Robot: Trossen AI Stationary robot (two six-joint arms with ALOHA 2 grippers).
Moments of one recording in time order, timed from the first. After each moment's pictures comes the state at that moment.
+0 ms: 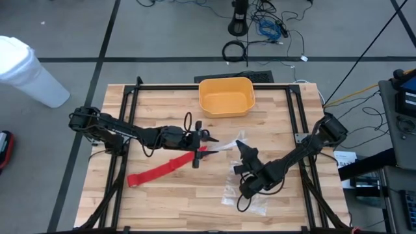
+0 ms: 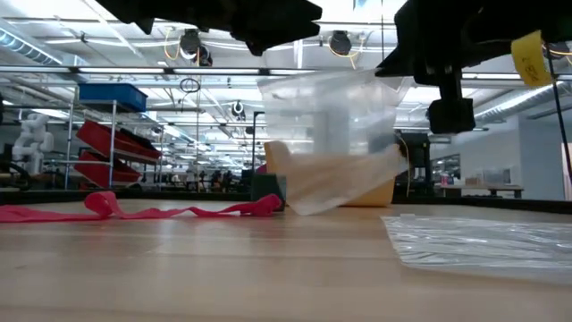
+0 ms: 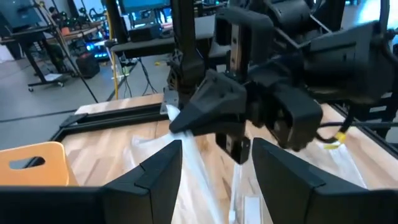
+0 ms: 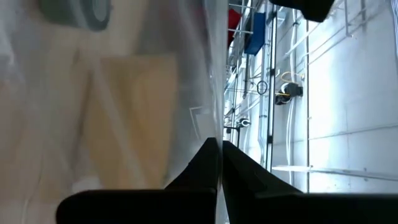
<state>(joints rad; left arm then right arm) -0.12 1.51 0.83 0.54 -0.06 0.15 0.56 1.74 0.94 -0.36 1.57 -0.48</state>
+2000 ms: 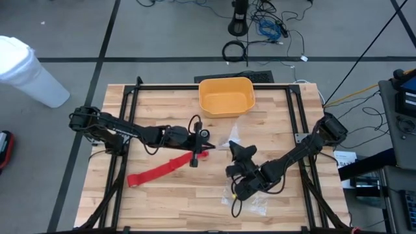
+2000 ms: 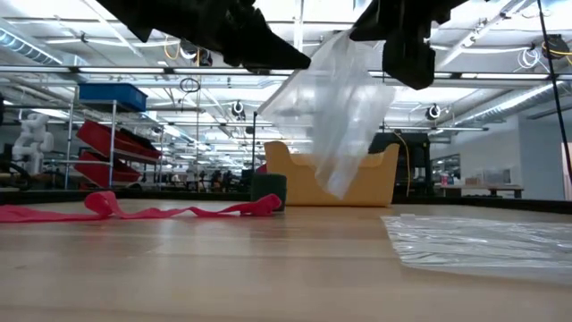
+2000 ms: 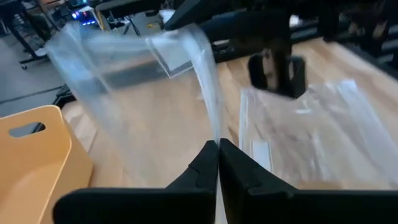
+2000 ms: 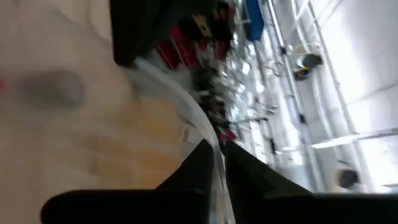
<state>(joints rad) -0.09 1.51 0.83 0.35 -0.04 0.25 0.56 1.74 1.08 -0.14 1.54 -0.51</state>
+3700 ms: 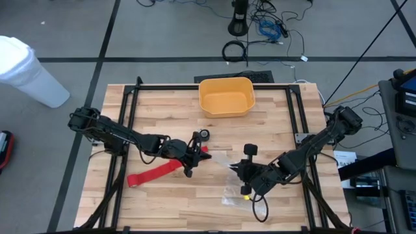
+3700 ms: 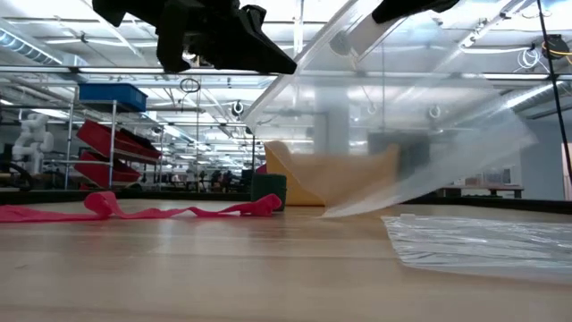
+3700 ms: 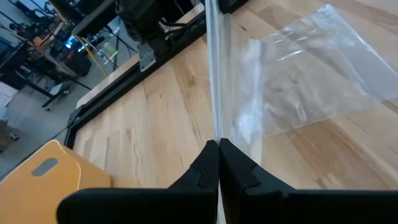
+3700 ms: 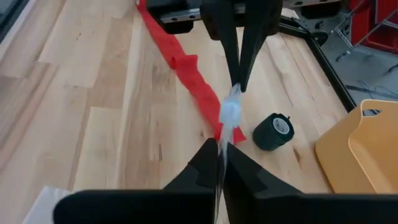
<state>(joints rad) -0.22 1.51 0.83 0.26 -0.18 0.53 0.59 1.49 1.08 -0.38 0.73 0.28</state>
